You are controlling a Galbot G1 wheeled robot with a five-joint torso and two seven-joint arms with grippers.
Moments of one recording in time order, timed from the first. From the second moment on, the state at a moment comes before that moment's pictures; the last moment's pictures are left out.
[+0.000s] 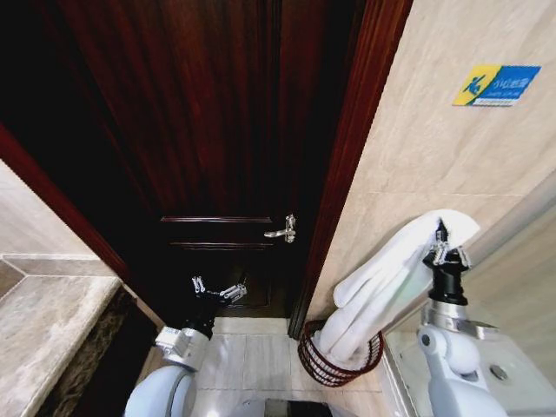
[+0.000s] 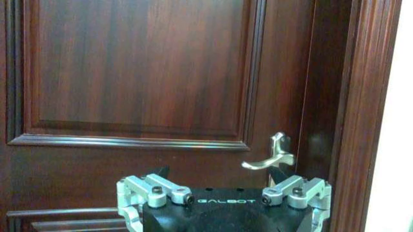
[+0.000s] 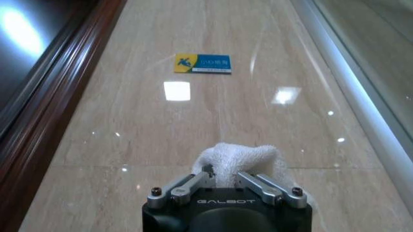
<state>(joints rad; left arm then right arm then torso) 1.79 -1.61 -0.57 -2.41 -0.06 0.11 0.25 -1.40 1.33 0.86 1.92 0.50 0.66 -0.21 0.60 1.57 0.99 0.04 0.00</state>
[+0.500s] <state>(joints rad) 1.79 -1.61 -0.57 -2.41 -0.06 0.11 0.25 -1.42 1.36 0.85 1.86 0.49 0.69 -0.23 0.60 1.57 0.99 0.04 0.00</state>
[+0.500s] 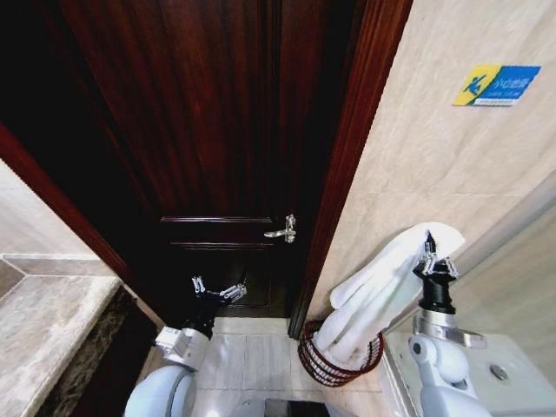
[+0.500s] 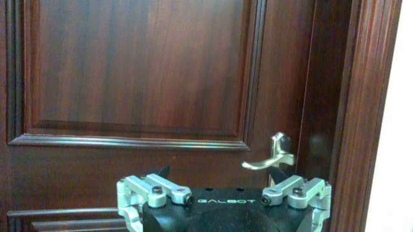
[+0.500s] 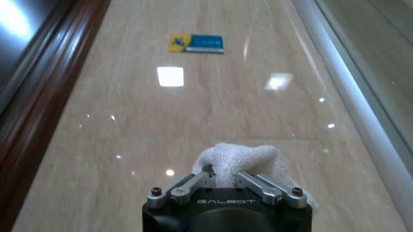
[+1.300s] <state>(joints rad) 1.79 -1.61 -0.57 -2.41 -0.06 0.11 0.25 -1.50 1.41 0.82 1.81 0.50 0.77 -0.26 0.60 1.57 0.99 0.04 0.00</state>
